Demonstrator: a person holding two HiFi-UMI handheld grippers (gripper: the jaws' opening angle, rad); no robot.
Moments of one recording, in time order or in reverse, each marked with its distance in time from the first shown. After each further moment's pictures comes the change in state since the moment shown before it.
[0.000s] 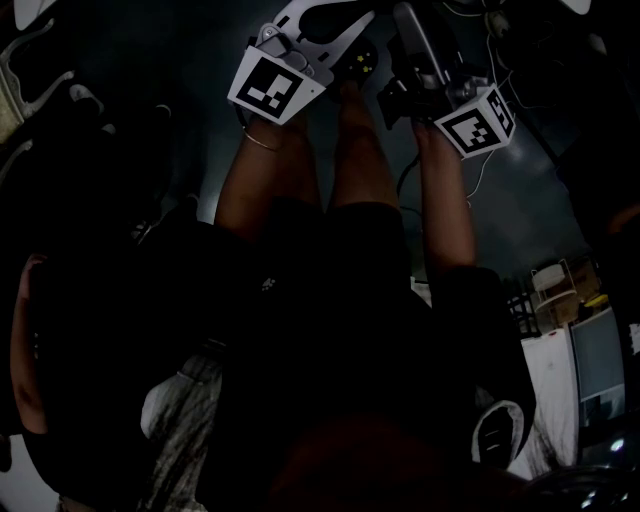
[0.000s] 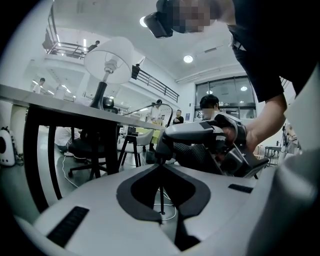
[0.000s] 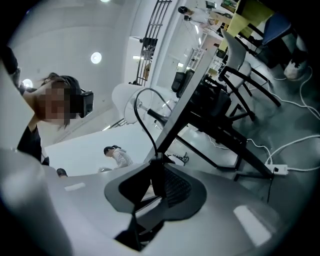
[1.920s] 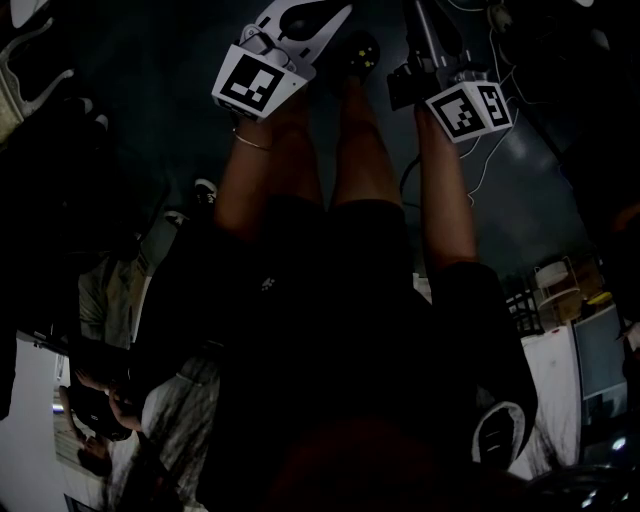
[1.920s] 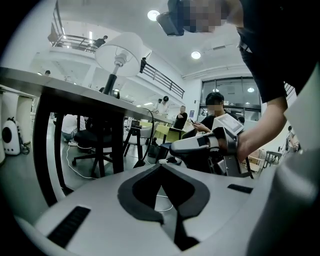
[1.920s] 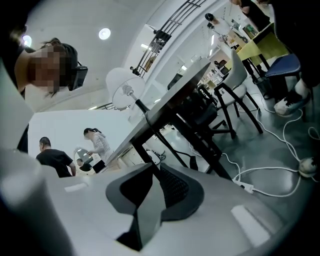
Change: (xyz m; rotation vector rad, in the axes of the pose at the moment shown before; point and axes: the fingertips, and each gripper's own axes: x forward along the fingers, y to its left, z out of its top) left arm -0.031 0.001 -0.030 -0.072 0.062 0.025; right arm -0.026 -0.046 -0.022 -0.207 0.048 -0.236
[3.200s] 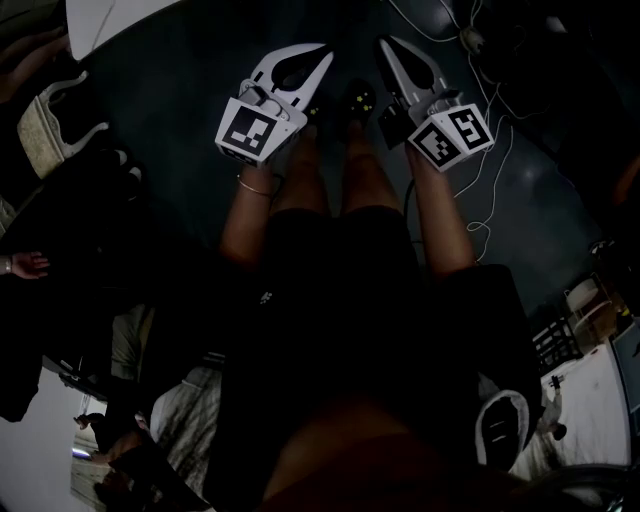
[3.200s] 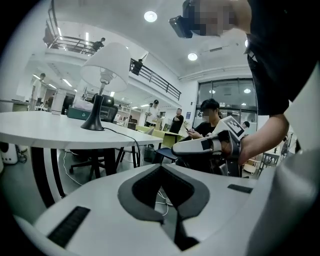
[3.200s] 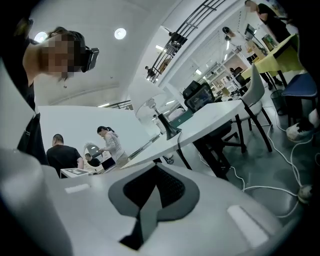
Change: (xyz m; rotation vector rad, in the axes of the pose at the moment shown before) left arm -0.012 -0.028 0.077 0.025 0.002 -0.011; right arm -0.034 0.064 0.057 -0.117 -0.015 0.087
